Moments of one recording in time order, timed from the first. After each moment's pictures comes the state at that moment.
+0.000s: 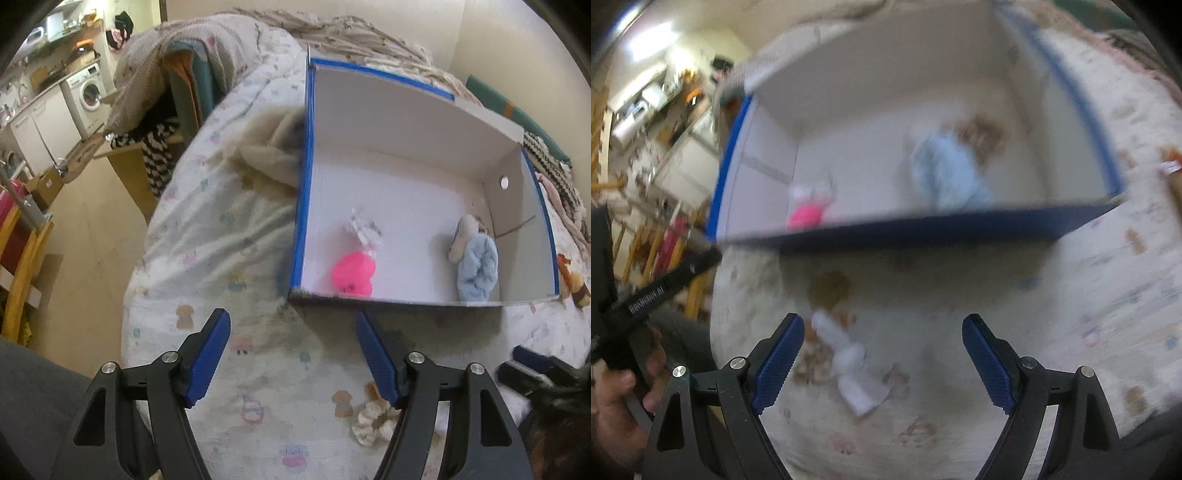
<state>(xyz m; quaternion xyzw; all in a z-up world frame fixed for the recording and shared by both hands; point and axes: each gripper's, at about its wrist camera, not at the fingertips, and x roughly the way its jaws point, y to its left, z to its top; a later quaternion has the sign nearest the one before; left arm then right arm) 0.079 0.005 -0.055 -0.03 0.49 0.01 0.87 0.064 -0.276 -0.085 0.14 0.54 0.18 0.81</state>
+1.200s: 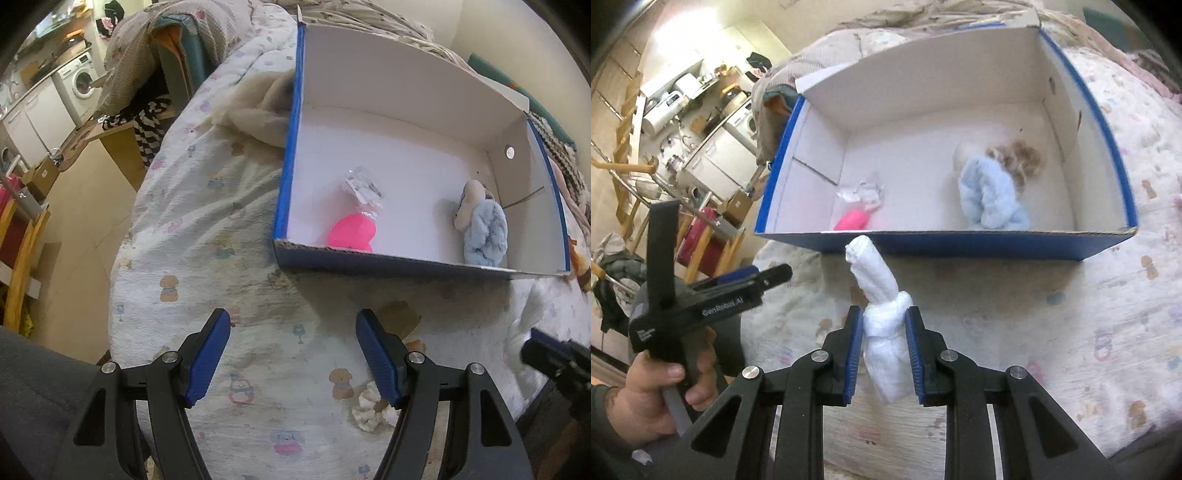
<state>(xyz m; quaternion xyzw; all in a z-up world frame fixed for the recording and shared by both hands) 0.077 -0.003 -0.079 -0.03 0.53 0.01 0.85 0.053 -0.275 -0.054 0.14 0.50 0.23 0.83</state>
